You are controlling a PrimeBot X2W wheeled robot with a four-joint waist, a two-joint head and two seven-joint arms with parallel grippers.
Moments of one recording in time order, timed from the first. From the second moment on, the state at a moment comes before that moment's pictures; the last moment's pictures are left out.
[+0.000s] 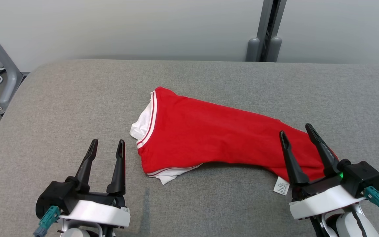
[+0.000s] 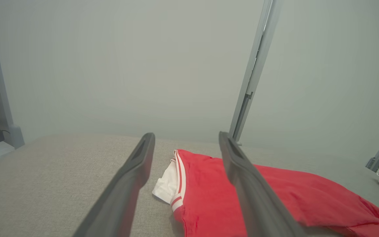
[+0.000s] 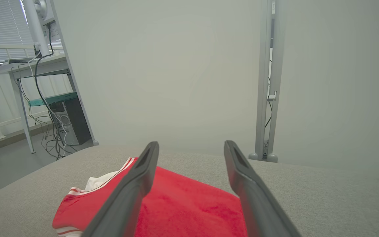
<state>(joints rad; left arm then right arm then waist) -0.06 0.05 -0.12 0.12 -0.30 -0.05 -0.26 -0.13 -0.09 0.18 0.08 0.22 0.13 -0.23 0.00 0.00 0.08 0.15</state>
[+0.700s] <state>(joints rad) -0.07 0.05 -0.15 0.12 -0.31 -0.05 -0.26 -0.14 -0.08 0.17 0.09 0.22 0.13 -0.23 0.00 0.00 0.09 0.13</state>
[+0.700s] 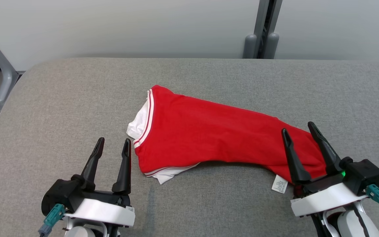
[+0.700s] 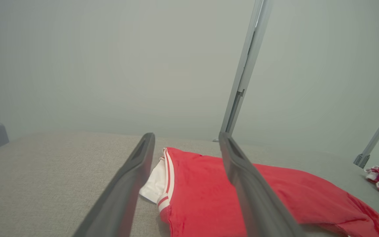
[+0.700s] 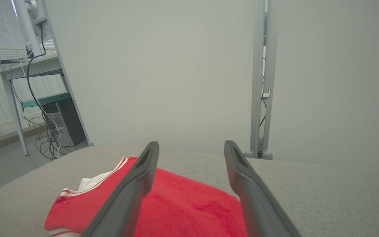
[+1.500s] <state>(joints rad) -0.11 0.05 -0.18 0.13 -0.34 -0.04 -0.26 -0.19 -0.10 0.37 0.09 0.24 0.13 -0.19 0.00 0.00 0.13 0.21</state>
